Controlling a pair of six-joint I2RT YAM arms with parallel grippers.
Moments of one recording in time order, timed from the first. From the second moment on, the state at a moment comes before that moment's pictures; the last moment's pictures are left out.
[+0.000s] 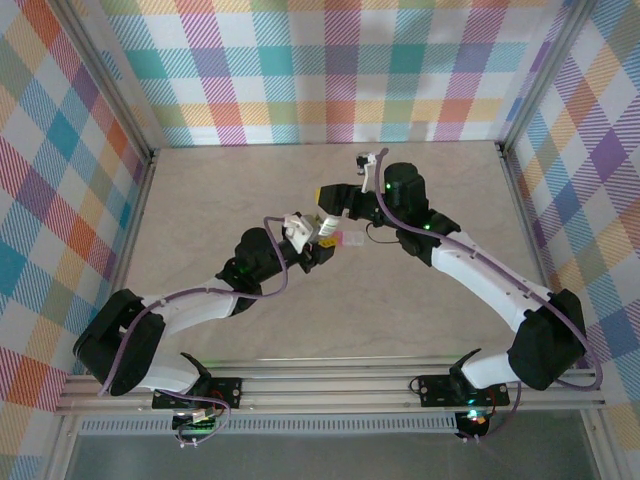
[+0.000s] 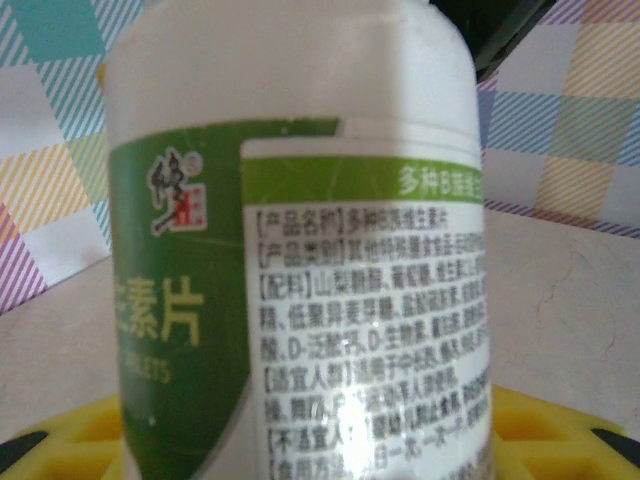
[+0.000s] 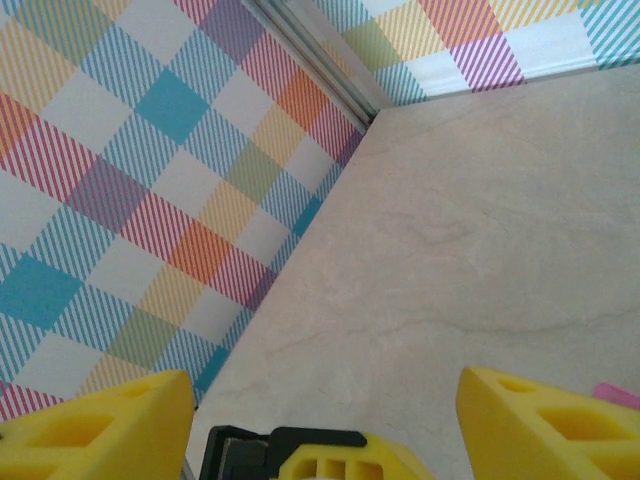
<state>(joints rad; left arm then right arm) -0.68 1.39 0.62 0.71 0.28 0.09 0.61 1.39 1.15 0.00 -0.38 0.63</state>
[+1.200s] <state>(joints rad) -0.73 1.46 0.71 0.66 0.35 0.03 0.66 1.25 0.98 0.11 -0.13 0.48</state>
